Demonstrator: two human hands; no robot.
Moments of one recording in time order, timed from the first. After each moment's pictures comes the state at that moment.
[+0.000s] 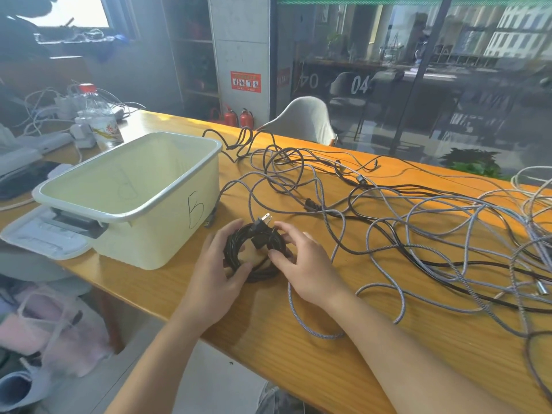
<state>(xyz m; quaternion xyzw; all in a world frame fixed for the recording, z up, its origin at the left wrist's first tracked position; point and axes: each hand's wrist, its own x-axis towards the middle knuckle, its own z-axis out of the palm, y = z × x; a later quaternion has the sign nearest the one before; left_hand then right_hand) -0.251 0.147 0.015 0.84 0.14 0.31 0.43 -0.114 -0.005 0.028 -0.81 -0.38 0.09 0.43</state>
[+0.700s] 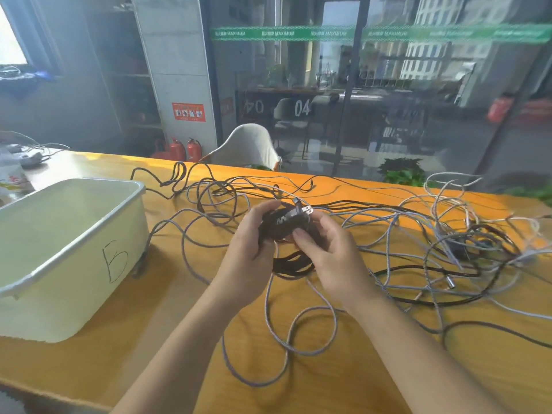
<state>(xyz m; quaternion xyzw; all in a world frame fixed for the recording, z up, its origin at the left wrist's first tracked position) -0.128 0.045 0.097 0.84 -0.03 0.27 0.47 -0.062 -0.112 0.098 -0.71 -0.28 0.03 0.65</state>
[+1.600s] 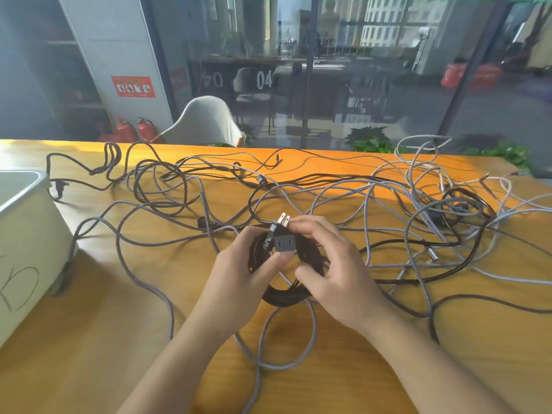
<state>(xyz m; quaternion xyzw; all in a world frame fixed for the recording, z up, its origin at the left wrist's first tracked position) -0.108 0.017 0.053 0.84 -0.01 0.17 0.51 -0.049 -0.158 0.051 -0.80 -0.34 -0.08 0.49</state>
